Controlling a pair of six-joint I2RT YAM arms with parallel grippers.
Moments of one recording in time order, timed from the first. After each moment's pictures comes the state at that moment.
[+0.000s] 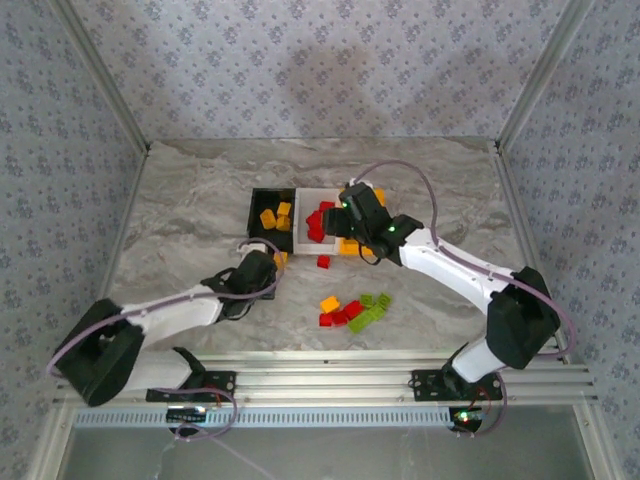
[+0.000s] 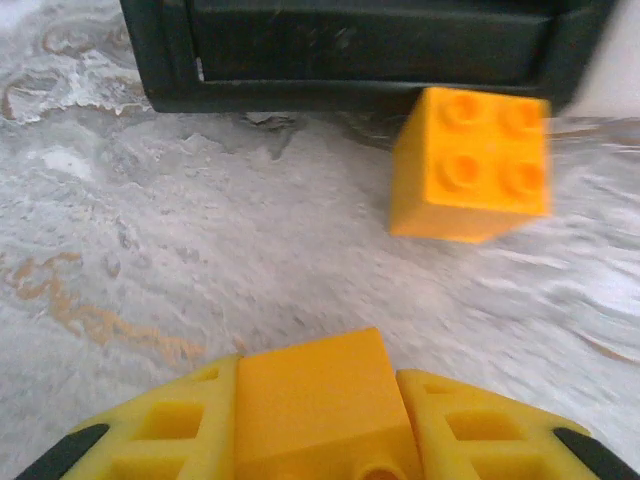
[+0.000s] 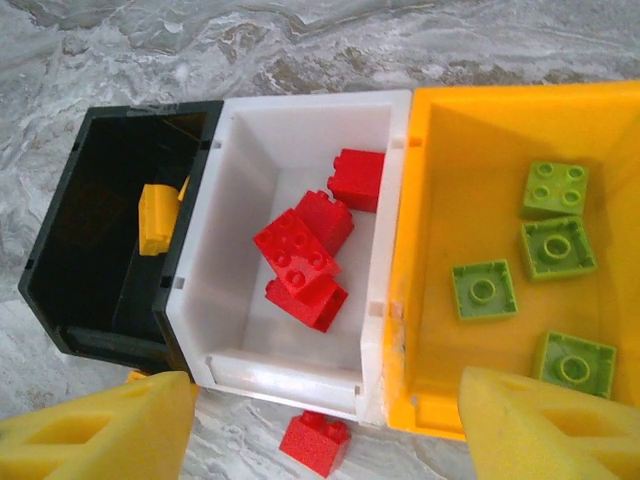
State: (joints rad) left arm -0.75 1.23 0.51 -0.20 -0.33 -0.60; right arm 0.72 1.50 1.14 -0.37 0.22 0.58
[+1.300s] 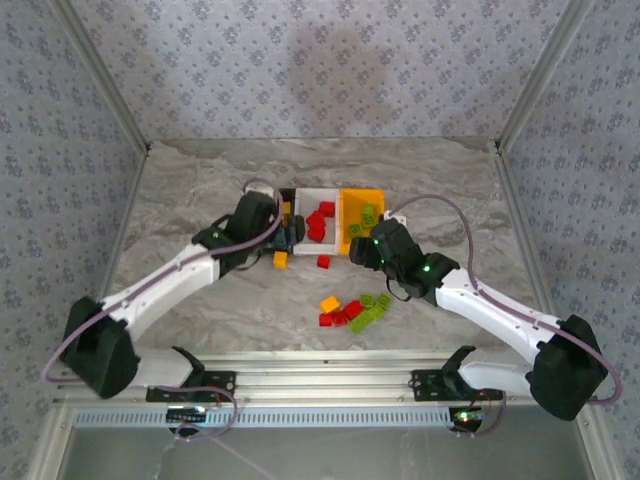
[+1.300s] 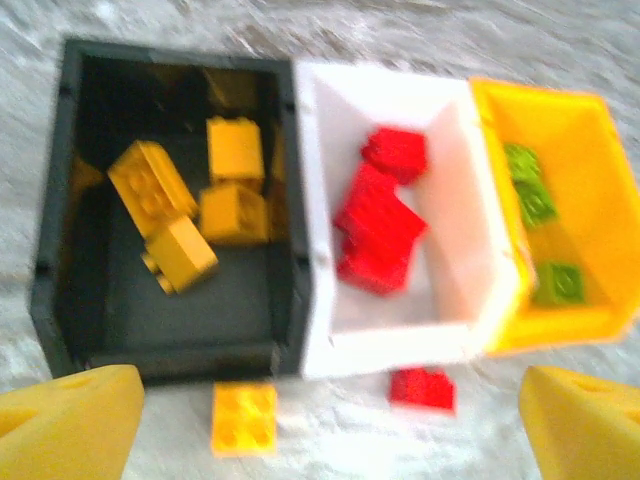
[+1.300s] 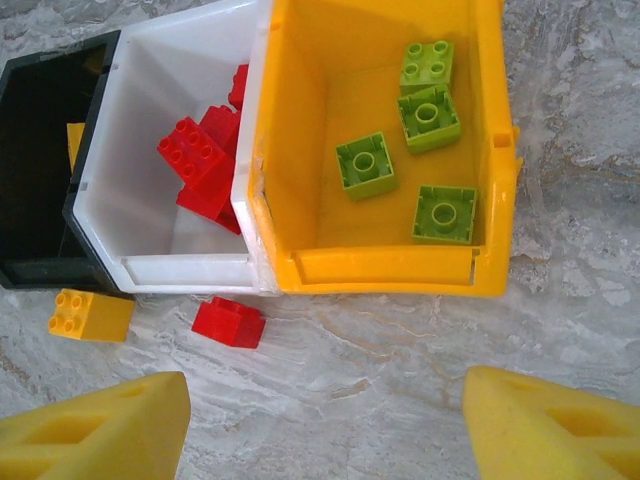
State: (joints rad) left arm -0.68 1.28 0.96 -0.40 -0.17 -0.55; right arm 0.72 1.17 0.80 -0.37 0.25 0.69
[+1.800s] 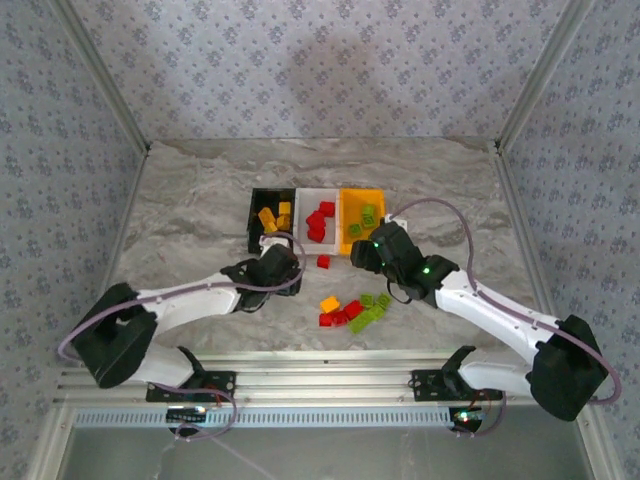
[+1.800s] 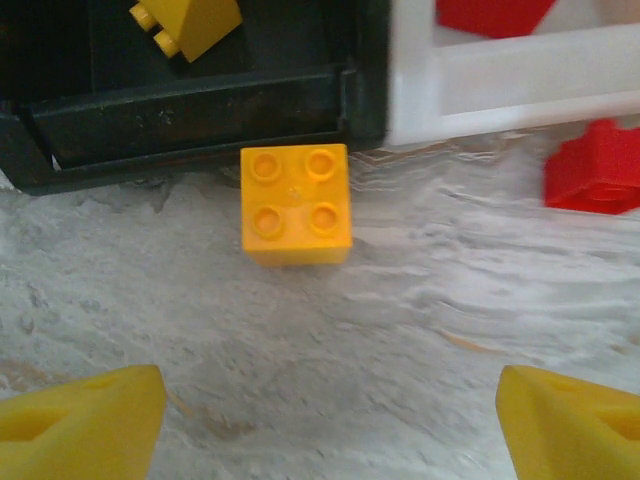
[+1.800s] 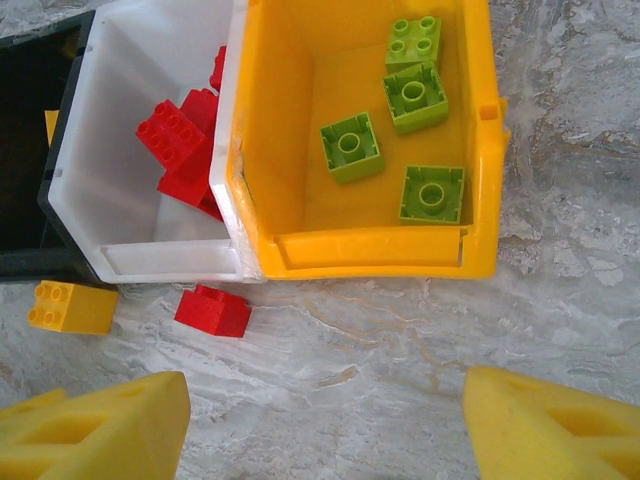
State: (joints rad) left arm -0.83 1.42 0.68 -0.25 -0.39 -0.54; right arm 0.72 1.16 0.77 -0.37 0.25 0.70
